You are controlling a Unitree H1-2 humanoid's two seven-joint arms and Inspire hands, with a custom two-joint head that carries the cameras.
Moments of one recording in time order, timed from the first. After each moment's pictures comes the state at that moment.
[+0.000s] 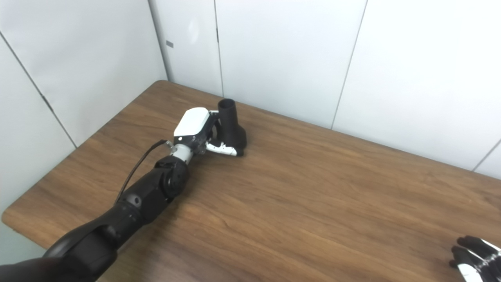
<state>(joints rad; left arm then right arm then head) -0.46 0.48 -0.25 0.57 0.64 -0.04 0.35 0.00 -0.17 -0.17 -0.04 0.16 -0.01 0.05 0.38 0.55</state>
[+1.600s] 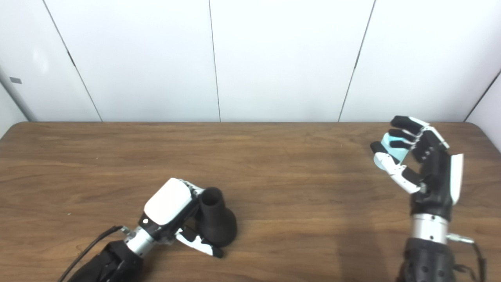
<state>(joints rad) -0.27 0.33 -0.48 0.17 0.94 -0.41 0.27 -0.08 -0.16 -0.28 -0.32 -0.16 0.00 -0.20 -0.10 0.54</state>
